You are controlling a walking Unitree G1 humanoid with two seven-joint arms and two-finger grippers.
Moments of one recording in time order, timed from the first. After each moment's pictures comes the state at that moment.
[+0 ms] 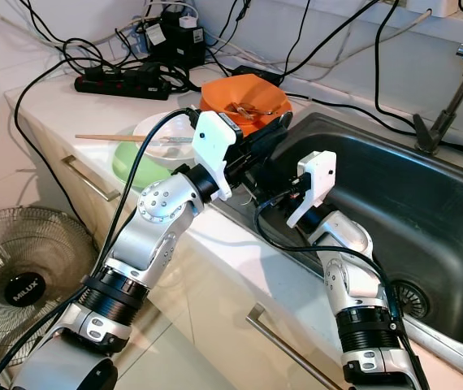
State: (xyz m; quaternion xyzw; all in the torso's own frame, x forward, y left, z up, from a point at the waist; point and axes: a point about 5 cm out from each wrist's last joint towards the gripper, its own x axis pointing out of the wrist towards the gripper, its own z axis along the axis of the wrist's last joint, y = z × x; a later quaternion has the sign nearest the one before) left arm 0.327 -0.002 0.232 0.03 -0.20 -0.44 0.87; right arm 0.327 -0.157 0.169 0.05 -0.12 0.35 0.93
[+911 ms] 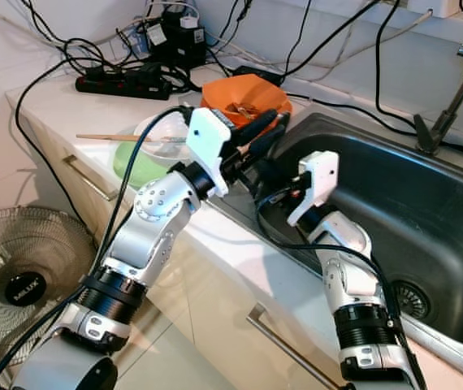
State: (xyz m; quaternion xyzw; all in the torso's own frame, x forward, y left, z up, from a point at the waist) left arm 0.330 0.003 0.234 0.02 -0.21 -0.42 0.88; right arm 0.336 -0.165 0.165 0.05 -0.12 0.29 0.95
